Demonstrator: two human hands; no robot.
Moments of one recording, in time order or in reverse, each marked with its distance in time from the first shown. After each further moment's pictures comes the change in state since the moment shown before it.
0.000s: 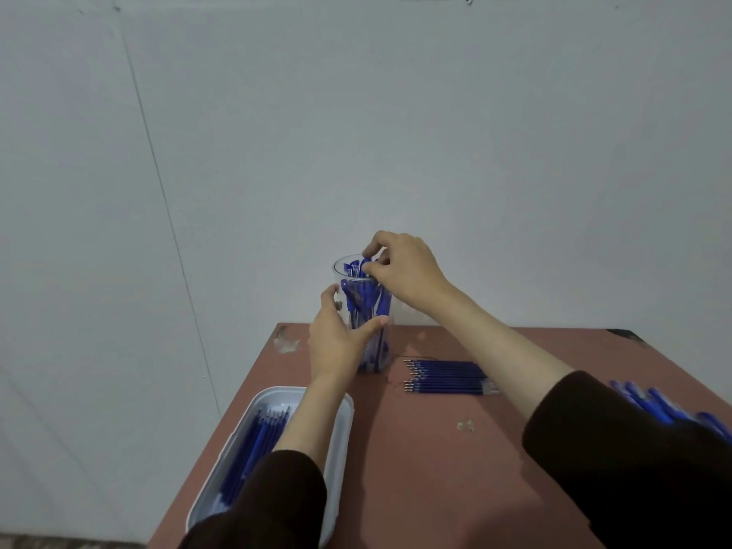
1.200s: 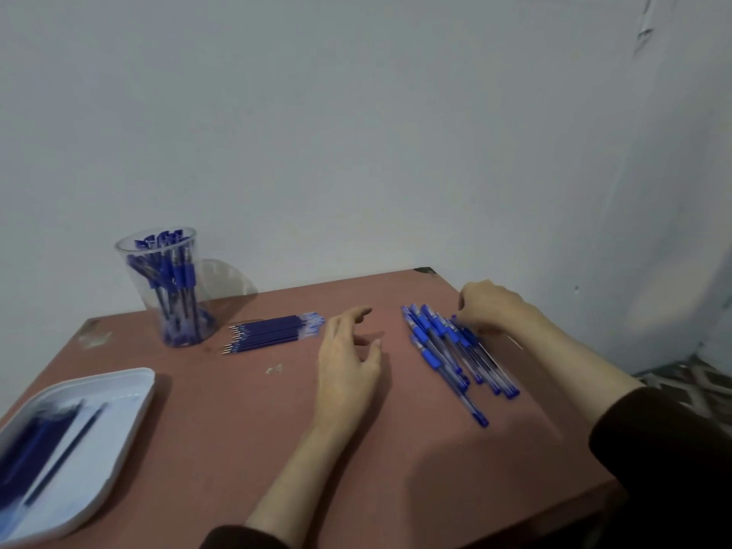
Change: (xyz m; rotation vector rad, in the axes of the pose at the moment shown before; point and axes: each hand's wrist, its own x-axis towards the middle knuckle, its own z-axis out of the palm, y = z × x) left_hand -0.176 0.069 0.143 -0.094 -0.332 0.279; right_hand -0.207 0.175 -0.190 -0.594 -0.372 0.818
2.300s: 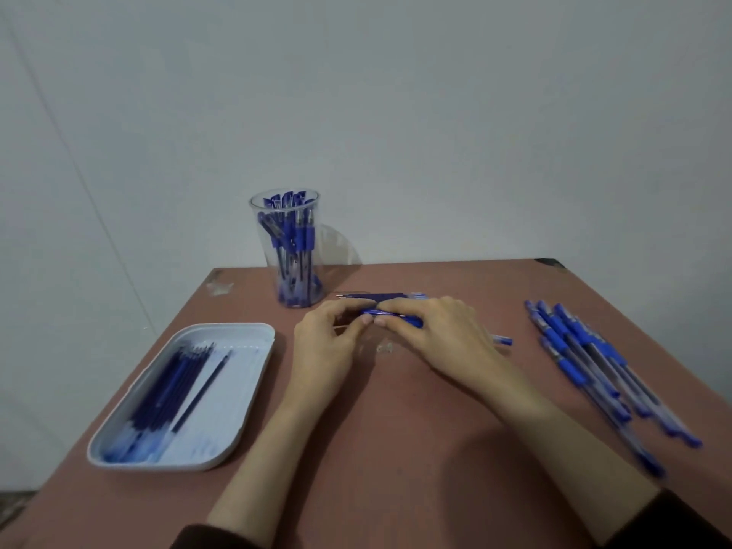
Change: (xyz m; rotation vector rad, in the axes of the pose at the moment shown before) left_hand 0.019 -0.062 -0.121 0.013 0.135 -0.132; right_hand -0.038 -0.164 0.066 0.408 0.305 -0.747
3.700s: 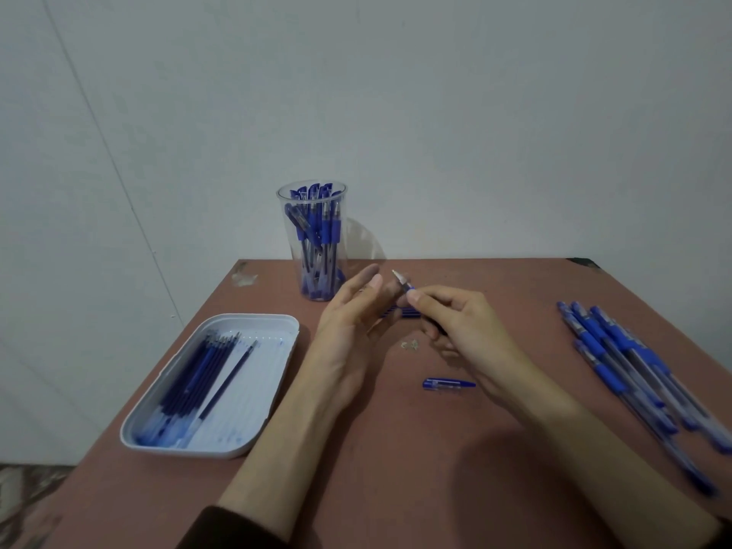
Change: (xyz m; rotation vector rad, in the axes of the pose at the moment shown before) left_hand 0.000 0.018 -0.004 -0.996 -0.111 -0.367; right_hand -0.001 -0.013 0.005 1.001 -0.069 0.333
